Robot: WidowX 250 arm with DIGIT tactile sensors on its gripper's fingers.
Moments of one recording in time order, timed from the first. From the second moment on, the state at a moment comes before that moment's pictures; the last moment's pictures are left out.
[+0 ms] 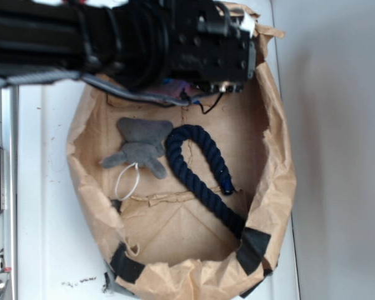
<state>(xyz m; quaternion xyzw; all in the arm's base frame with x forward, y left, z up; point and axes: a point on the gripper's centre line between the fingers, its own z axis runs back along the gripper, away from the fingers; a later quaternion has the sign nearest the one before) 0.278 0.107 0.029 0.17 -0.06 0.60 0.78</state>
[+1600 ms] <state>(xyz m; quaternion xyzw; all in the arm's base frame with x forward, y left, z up) 0.289 0.093 0.029 0.13 -0.07 0.58 0.80</state>
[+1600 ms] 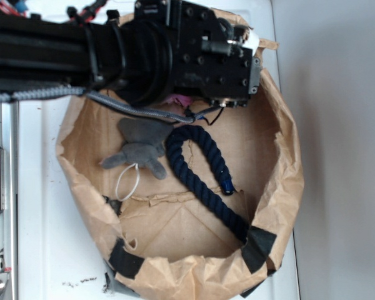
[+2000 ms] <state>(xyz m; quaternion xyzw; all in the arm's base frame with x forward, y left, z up) 0.268 0.066 0.098 0.01 -0.02 0.43 0.90</state>
